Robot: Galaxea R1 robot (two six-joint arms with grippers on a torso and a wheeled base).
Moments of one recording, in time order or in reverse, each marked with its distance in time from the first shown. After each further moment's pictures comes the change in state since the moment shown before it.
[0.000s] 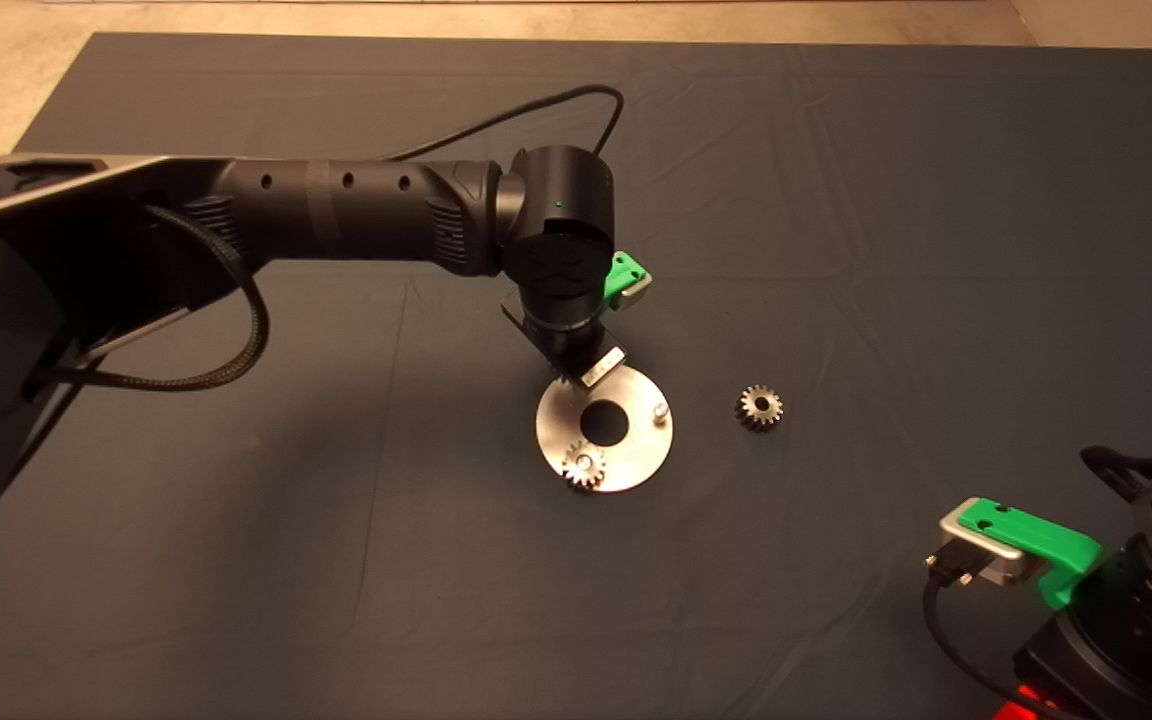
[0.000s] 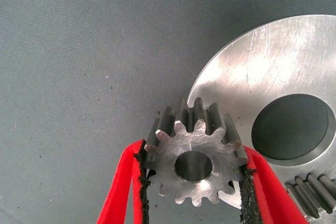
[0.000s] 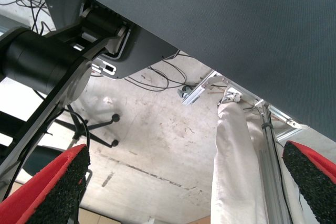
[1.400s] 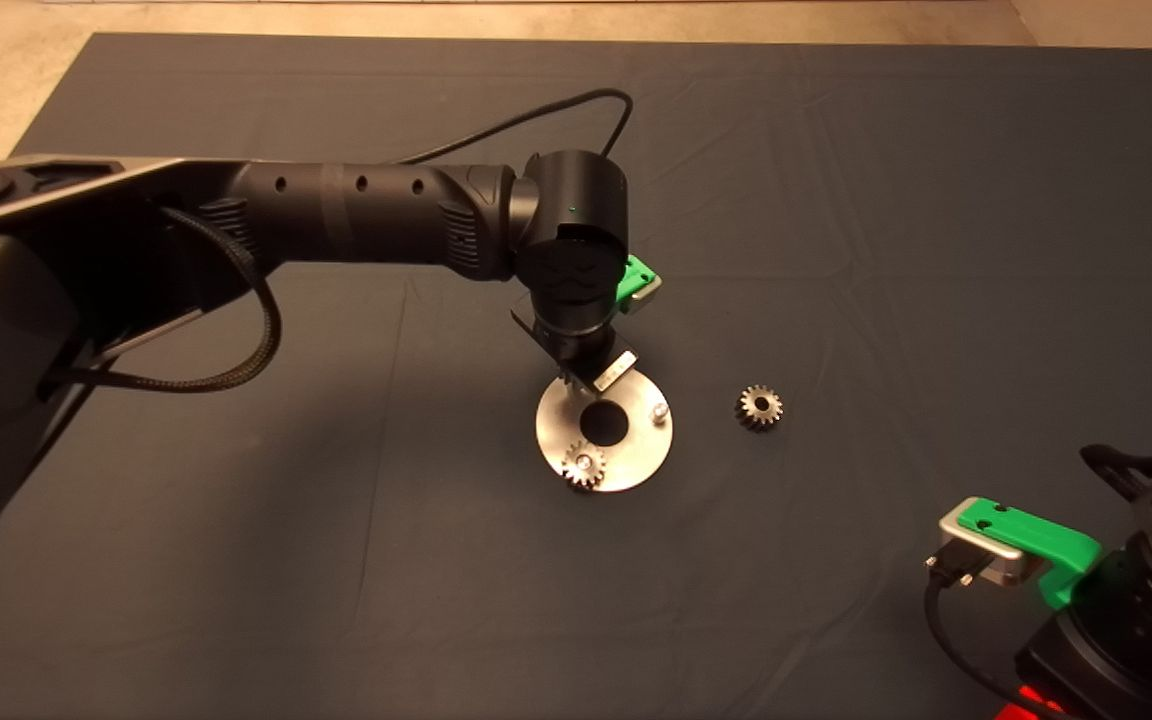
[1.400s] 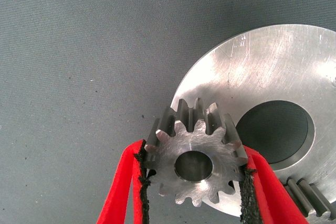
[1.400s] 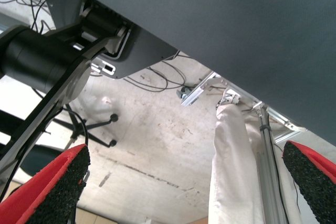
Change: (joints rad) left arm 0.003 0.018 0.000 0.000 0.000 -0.035; right arm 0.006 -0.001 0.000 -0.001 0.000 -0.016
